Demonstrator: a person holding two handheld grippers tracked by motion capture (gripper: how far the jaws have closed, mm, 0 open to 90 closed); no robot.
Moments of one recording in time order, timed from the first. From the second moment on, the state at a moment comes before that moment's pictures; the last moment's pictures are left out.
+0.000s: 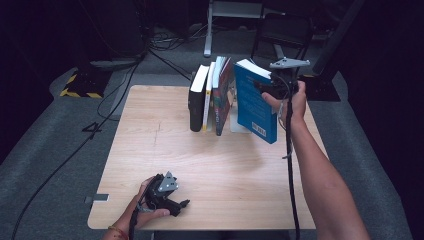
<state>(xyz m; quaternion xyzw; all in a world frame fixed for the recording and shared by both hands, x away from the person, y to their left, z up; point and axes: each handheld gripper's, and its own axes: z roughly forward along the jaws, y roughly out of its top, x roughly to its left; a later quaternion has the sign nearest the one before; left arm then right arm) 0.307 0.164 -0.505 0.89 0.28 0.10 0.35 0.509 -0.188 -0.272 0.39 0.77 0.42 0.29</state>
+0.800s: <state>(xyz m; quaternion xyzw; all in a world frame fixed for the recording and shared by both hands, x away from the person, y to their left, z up) 0.305 0.165 -0.505 0.89 0.28 0.10 0.35 0.517 -0.183 -0.306 0.40 0.76 0.43 0.30</state>
